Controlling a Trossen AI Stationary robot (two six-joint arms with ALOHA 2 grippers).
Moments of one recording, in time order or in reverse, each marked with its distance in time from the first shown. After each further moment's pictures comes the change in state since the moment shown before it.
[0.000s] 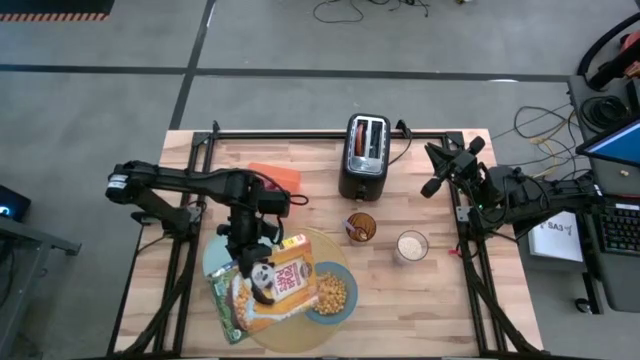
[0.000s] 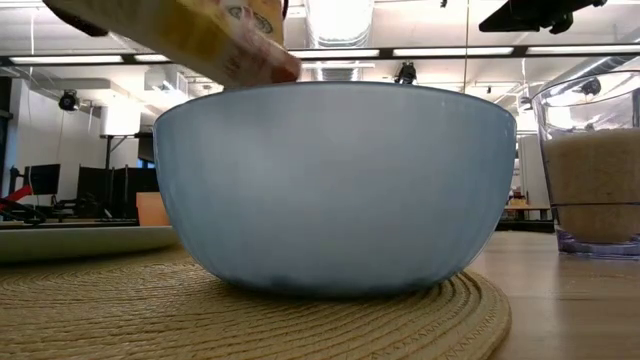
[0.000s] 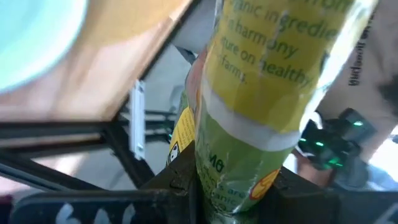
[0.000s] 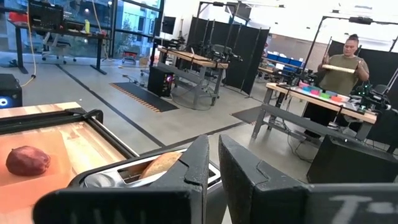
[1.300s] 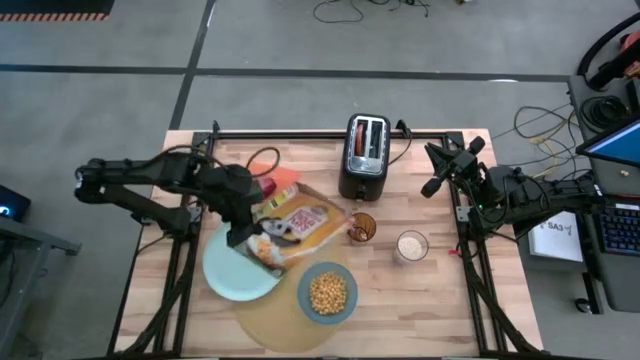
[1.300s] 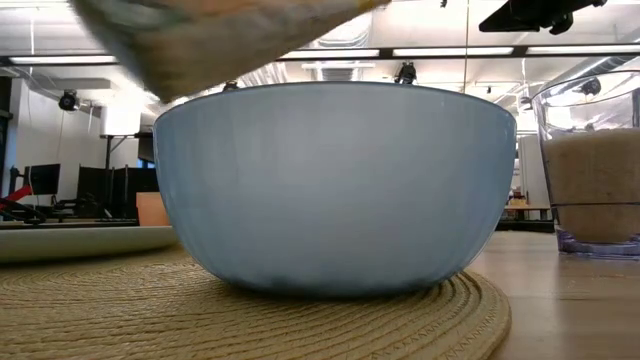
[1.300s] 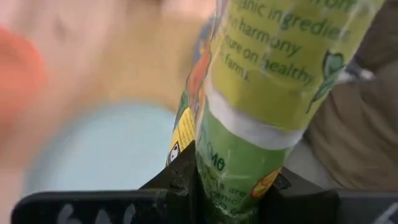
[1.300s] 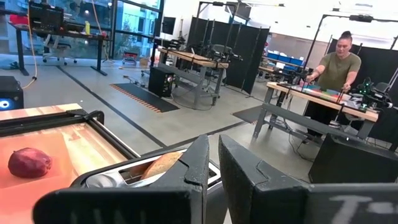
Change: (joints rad) left arm -0.003 -0.315 -0.015 0.241 -0.754 0.220; right arm 0.000 0.000 0.000 0.000 0.000 0.011
